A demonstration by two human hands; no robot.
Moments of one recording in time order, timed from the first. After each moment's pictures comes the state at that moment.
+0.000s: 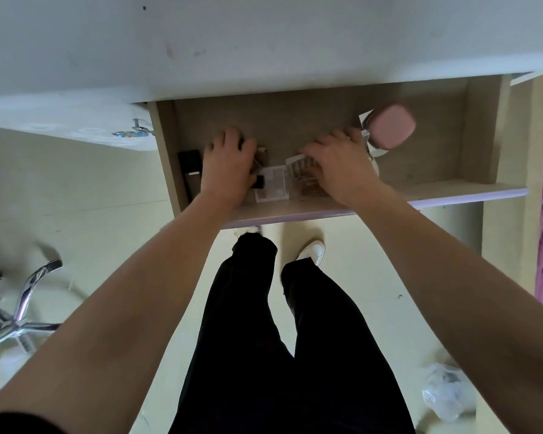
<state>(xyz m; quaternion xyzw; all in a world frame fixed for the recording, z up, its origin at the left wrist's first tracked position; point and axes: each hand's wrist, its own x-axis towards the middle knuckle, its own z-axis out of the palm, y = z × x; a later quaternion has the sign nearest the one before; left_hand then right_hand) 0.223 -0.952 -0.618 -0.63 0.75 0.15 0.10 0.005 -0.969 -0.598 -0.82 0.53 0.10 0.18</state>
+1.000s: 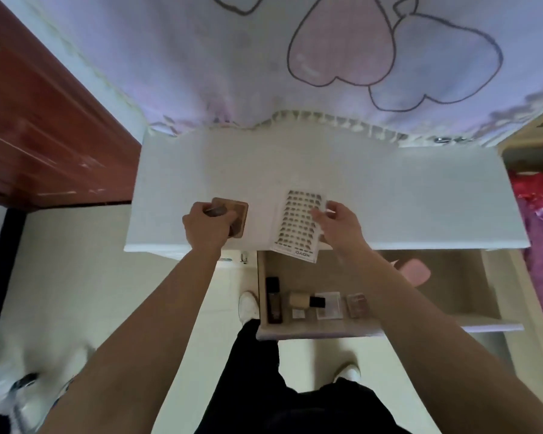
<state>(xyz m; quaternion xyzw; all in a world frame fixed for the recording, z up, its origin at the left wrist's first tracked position) 0.398 -1.050 -0.441 -0.84 0.26 0.35 -0.33 0.157 -1.063 -0.430 -0.32 0.67 -0.29 0.60</state>
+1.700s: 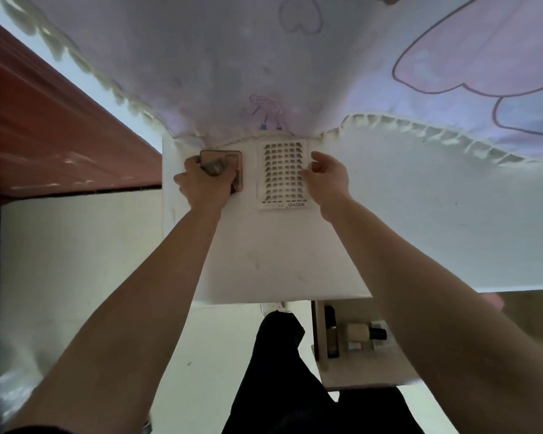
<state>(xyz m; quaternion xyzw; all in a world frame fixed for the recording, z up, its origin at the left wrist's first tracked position) 0.561 -1.244 -0.508 -0.85 0.26 0.36 -0.27 0.356 -1.260 -0.494 -0.33 0.74 -0.26 0.52</state>
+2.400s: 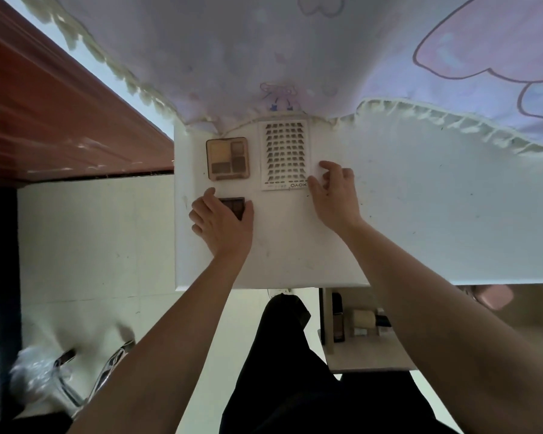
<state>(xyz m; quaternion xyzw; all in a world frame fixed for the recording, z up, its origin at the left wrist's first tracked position) 0.537 -1.150 -0.513 -0.88 0.41 0.21 -0.13 0.346 -1.212 -0.512 -0.55 0.72 -0.15 0.40</state>
